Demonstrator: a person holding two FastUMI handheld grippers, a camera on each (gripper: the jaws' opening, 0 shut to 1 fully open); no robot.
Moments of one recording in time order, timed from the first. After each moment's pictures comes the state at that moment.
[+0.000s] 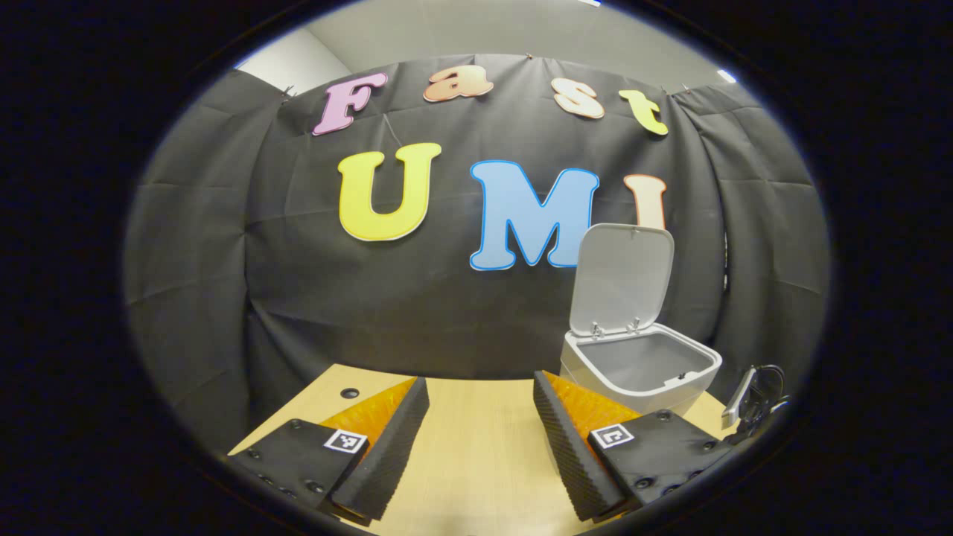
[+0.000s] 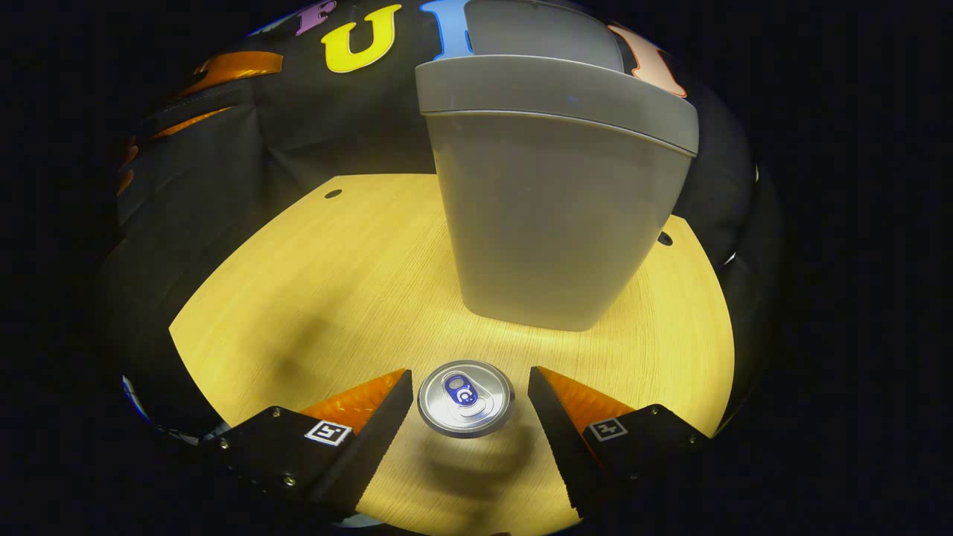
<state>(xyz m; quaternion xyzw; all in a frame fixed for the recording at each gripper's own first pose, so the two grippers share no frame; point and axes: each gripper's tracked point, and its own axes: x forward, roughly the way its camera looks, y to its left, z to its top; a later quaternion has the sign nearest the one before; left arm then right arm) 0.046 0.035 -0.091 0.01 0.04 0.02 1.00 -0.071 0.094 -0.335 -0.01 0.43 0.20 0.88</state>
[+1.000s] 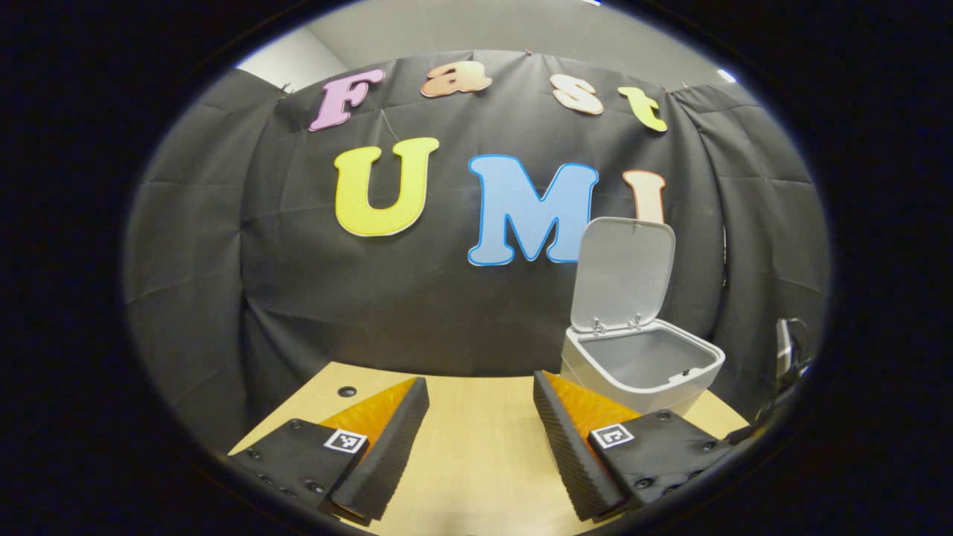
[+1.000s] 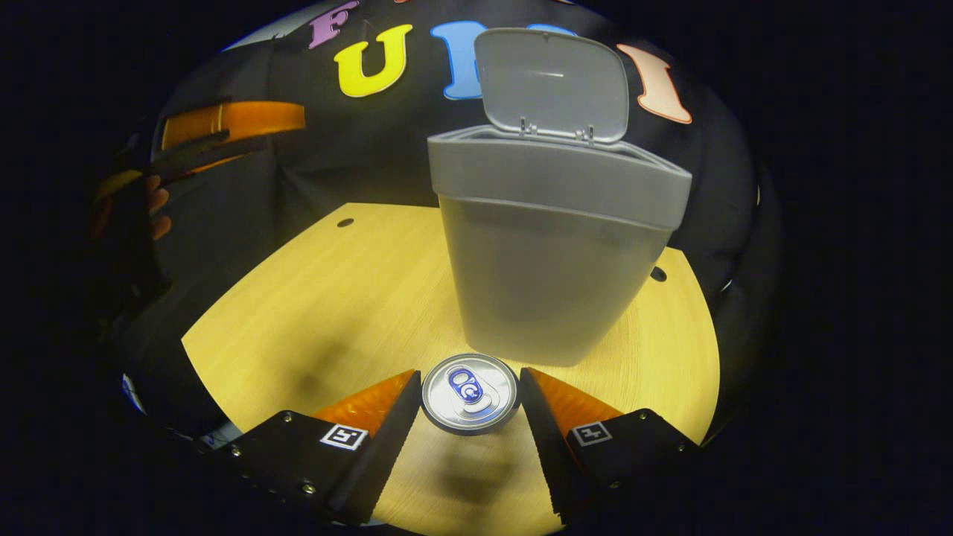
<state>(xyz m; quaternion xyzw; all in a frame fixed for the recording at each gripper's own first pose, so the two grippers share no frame) 0.055 0.034 -0.096 0.01 0.05 0.01 1.00 -0.050 0.090 -0.265 -0.01 0.37 0.21 0.90</state>
